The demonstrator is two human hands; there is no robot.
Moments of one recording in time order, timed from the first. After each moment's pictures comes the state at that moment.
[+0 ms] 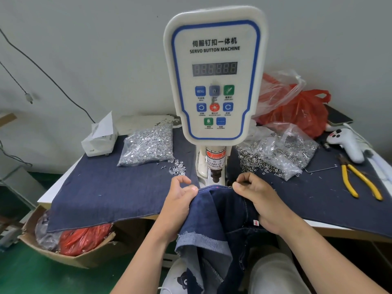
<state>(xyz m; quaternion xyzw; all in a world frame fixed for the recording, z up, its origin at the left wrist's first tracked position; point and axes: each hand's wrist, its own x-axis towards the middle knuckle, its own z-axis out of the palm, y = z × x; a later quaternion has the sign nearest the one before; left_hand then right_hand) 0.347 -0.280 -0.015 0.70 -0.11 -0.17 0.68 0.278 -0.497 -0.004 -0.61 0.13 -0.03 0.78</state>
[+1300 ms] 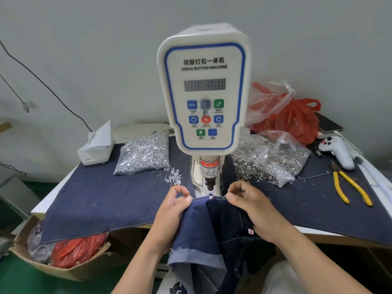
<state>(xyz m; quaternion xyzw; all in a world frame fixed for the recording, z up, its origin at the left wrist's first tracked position) 0.341 -0.272 -0.014 0.66 -0.13 -0.19 0.71 0.267 -0.500 0.004 -0.69 0.06 -0.04 0.72</state>
